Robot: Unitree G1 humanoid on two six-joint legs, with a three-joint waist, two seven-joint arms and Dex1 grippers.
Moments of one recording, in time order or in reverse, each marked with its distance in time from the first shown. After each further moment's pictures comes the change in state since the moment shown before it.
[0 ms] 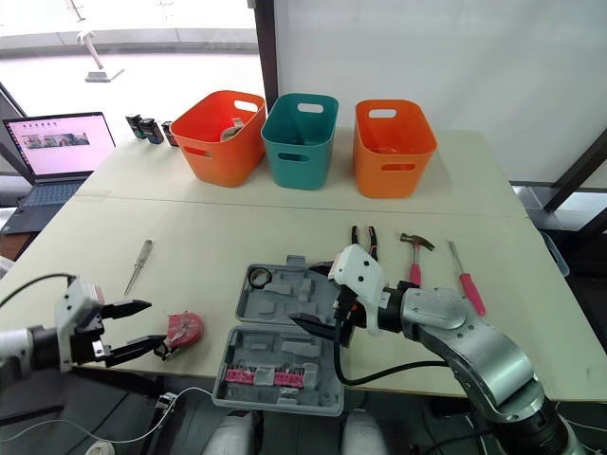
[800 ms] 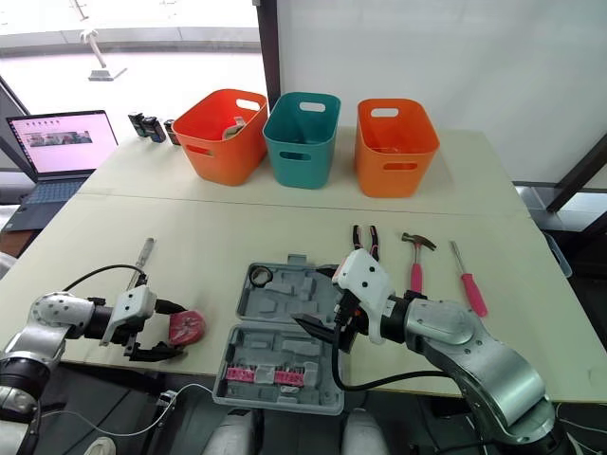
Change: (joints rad) left arm -0.525 -0.154 -0.383 0.792 0.399 -0.643 -0.246; right arm 0.068 0.006 -0.039 -0.104 0.024 0.077 -0.098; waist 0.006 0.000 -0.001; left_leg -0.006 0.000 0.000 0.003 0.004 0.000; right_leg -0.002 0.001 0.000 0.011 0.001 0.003
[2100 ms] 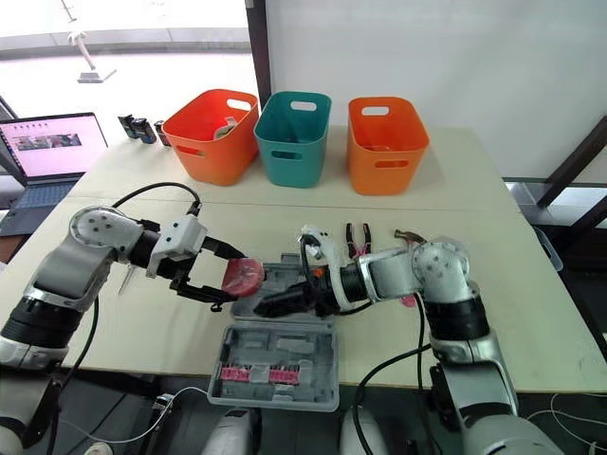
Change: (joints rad) left arm -0.234 -0.024 -0.072 -0.740 -0.198 0.636 -0.079; right arm -0.583 0.249 -0.061 0.819 0.985 0.774 -0.522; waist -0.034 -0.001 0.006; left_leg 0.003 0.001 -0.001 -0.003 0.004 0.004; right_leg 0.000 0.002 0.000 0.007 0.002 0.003
